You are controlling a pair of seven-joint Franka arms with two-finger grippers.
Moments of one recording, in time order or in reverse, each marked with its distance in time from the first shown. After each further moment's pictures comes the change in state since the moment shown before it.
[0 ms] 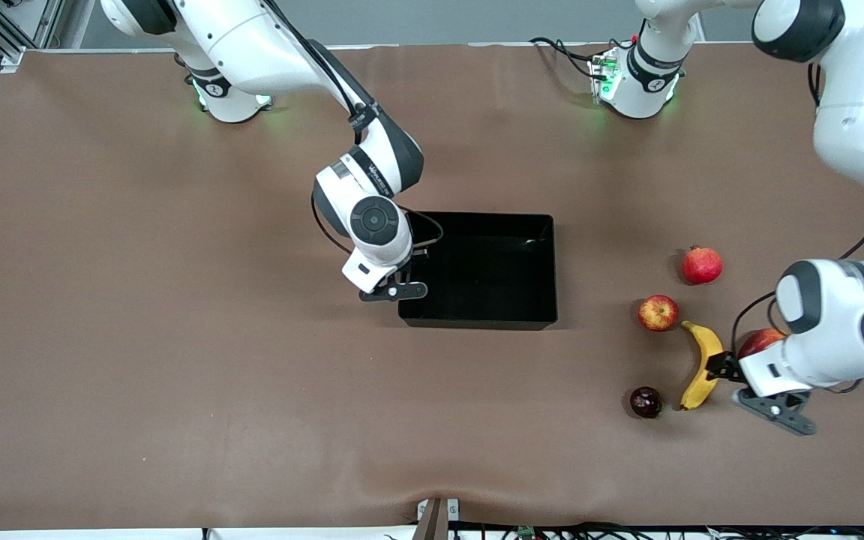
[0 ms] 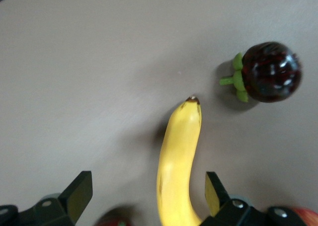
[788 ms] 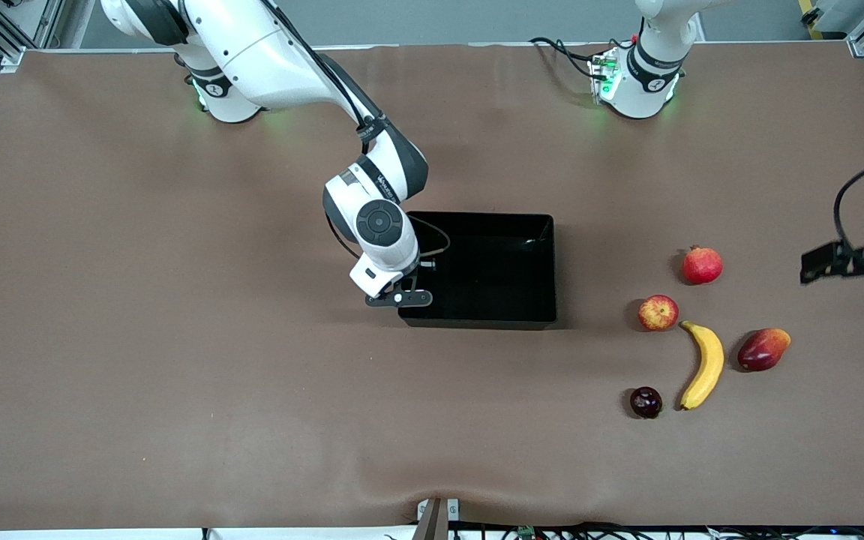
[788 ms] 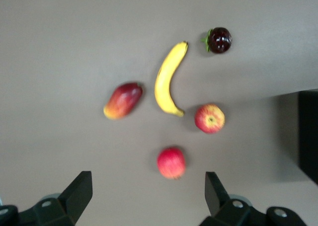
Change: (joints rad) left arm -0.001 -0.501 -0.006 0.001 -0.080 -0.592 -0.323; right arm 0.007 0.040 -0.001 0.001 0.000 0.129 0.077
